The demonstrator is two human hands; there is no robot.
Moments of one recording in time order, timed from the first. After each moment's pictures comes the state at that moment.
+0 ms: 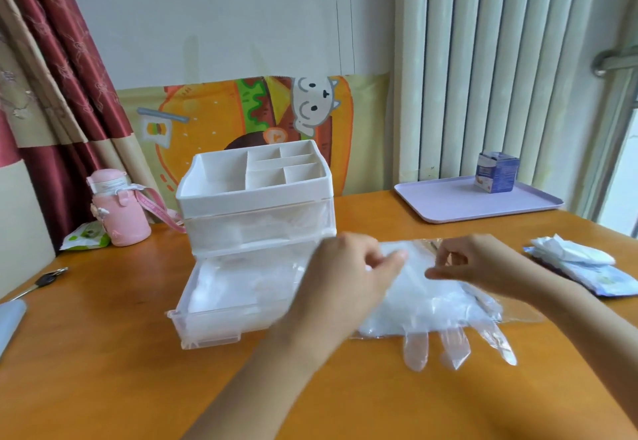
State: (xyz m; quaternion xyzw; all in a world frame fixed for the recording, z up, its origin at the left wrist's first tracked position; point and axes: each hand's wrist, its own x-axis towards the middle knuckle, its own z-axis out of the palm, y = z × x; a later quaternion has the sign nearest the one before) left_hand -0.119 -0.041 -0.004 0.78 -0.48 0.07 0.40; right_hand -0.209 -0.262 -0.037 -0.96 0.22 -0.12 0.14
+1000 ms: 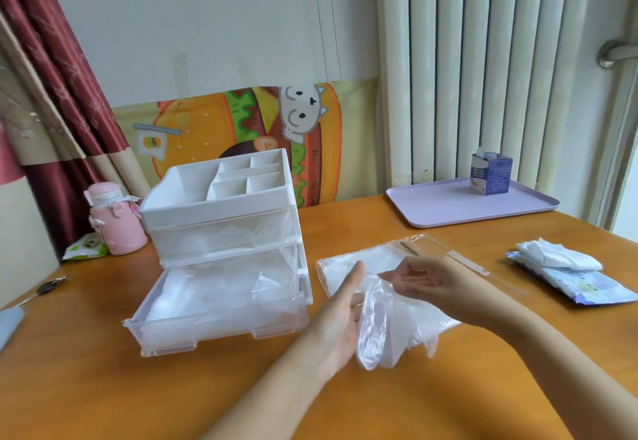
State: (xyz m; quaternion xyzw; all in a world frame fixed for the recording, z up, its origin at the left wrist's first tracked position) left_hand -0.125 -0.116 -0.083 0.57 -0.18 -0.44 0.67; right_hand -0.225 -0.271 -0.065 -0.86 0.06 -0.15 0.48
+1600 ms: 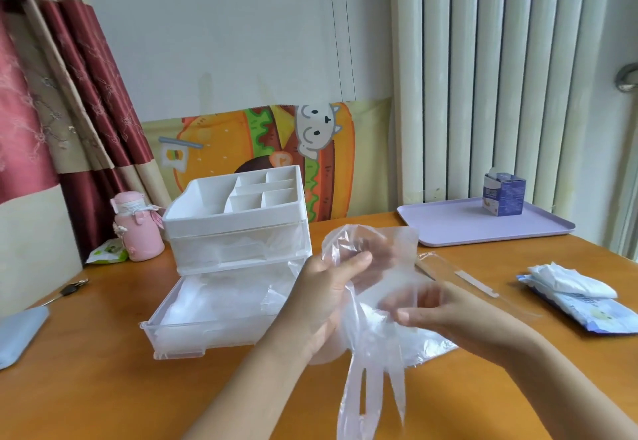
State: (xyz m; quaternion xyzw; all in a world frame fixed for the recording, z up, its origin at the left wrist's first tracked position) left_hand -0.135 -0.094 -0.017 0.55 -0.35 -0.22 0.73; right_hand -0.235 -0.257 -0.054 -0.77 -0.01 -0.05 0.64
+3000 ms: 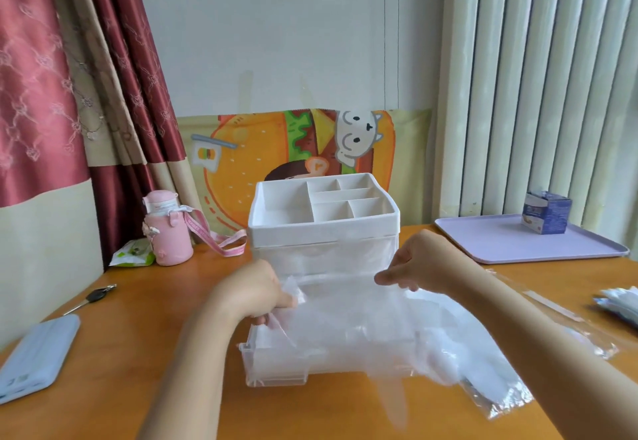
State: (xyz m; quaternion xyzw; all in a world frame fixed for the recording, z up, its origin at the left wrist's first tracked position) left_hand 0.034 0.057 0.015 0.92 -0.27 -0.12 0.24; right_hand -0.104 -0.136 0.032 -0.93 0.25 -0.13 0.25
